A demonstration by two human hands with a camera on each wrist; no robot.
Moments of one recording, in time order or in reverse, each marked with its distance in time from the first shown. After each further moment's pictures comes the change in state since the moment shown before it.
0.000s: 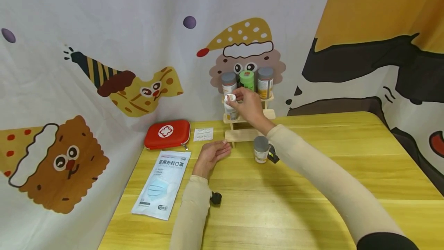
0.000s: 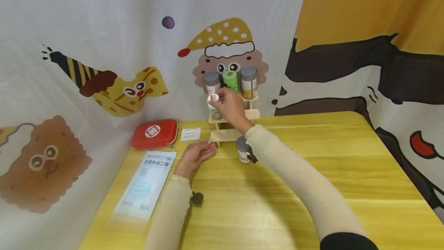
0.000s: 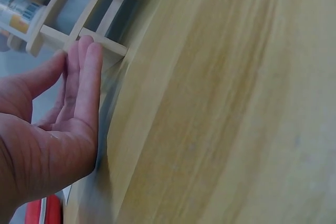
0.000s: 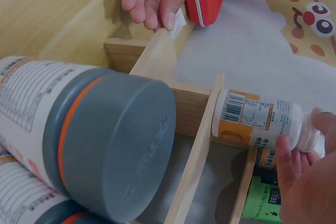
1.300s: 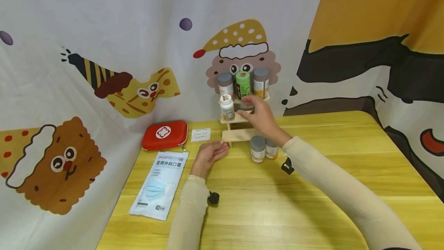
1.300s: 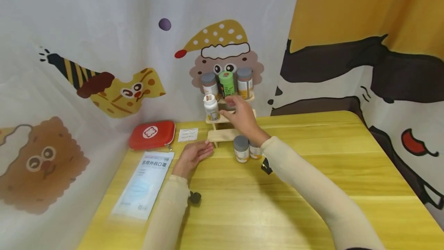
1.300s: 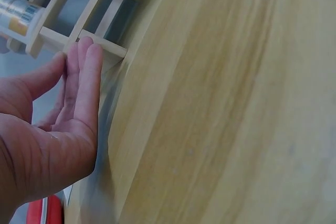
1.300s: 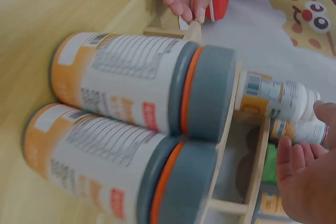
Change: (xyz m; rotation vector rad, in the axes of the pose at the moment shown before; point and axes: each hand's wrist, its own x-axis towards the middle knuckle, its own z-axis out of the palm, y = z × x) left_hand -0.006 0.002 0.003 0.013 -0.002 0.011; right_hand -0.039 0.033 -0.032 0.110 -0.053 -0.050
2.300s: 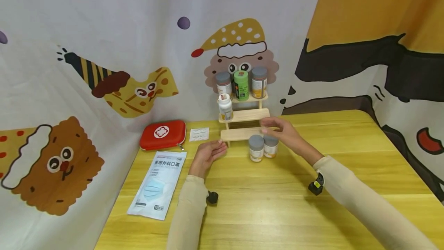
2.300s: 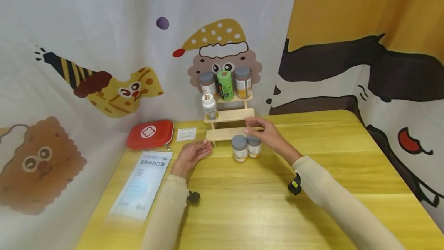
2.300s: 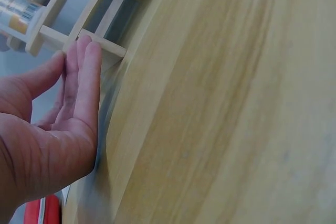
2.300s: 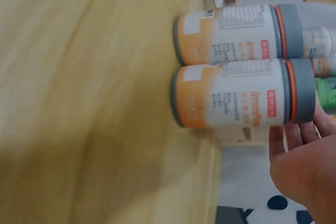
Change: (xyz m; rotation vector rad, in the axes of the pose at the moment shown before) left_hand 0.004 -0.005 -0.003 -0.015 -0.016 0.008; right_hand -0.073 0.072 -0.051 0.265 -0.262 0.200
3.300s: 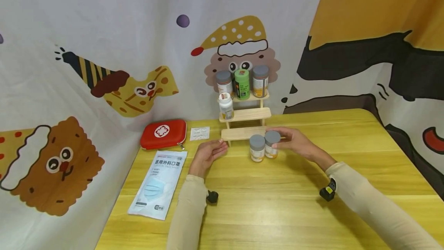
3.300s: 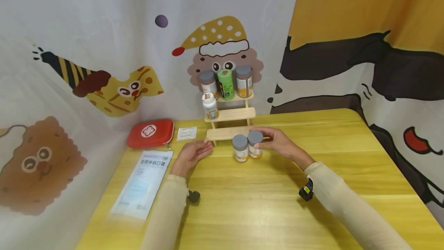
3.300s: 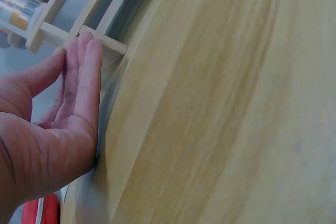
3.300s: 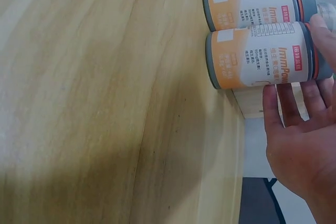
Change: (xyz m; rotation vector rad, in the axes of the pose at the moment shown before) left_hand 0.003 0.001 -0.002 -0.010 -0.014 -0.006; right_hand -0.018 0.041 -0.020 0.037 -0.156 0.032
